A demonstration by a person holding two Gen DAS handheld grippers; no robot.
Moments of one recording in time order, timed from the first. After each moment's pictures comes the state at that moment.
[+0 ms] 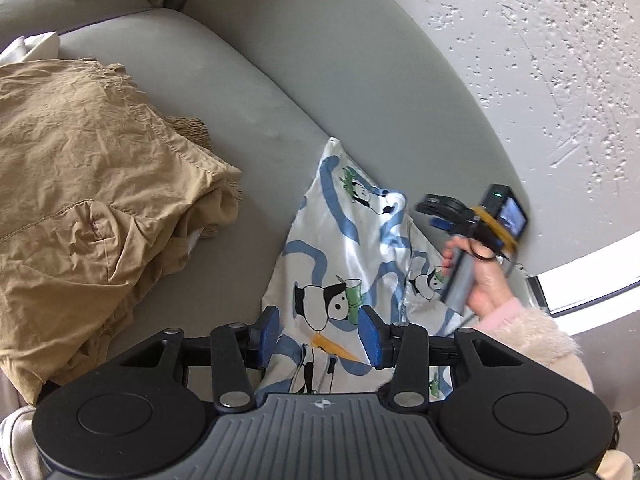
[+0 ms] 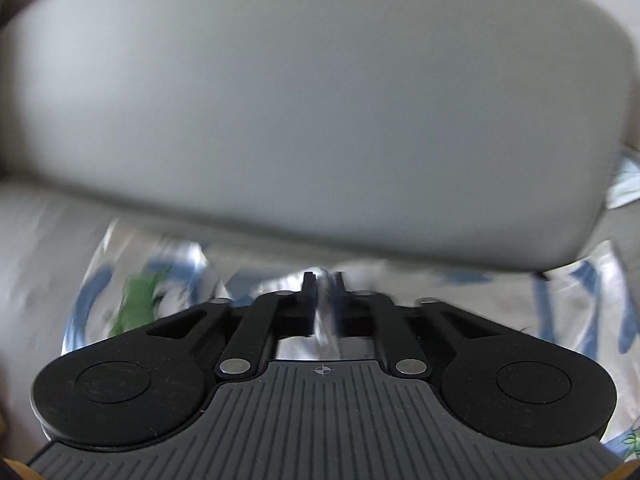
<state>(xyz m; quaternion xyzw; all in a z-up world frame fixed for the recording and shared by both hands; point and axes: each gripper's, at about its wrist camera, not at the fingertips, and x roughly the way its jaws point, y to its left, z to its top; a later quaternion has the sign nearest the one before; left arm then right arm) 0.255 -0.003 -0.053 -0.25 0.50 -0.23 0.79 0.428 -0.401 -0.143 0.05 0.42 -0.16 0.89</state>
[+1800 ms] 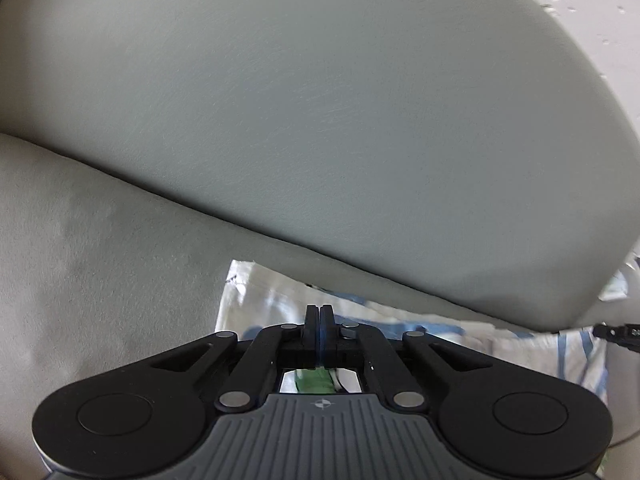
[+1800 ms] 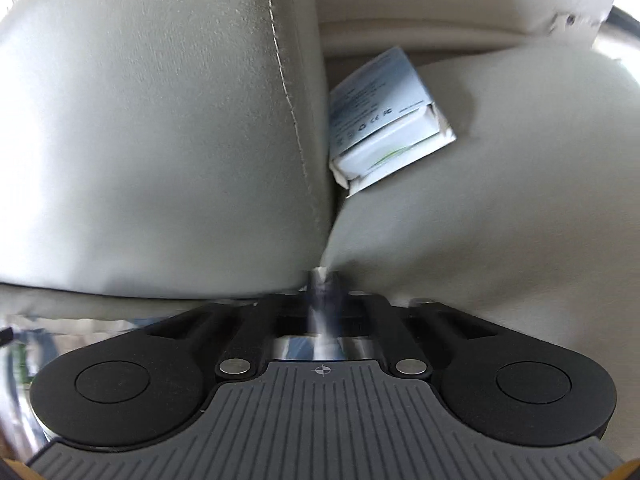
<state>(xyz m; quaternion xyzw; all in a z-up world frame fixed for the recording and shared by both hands) 0.512 -0.235 -0.145 -0.06 0.50 -0.25 0.82 0.395 -0.648 -0.136 0.17 0.49 -0.21 0.83</state>
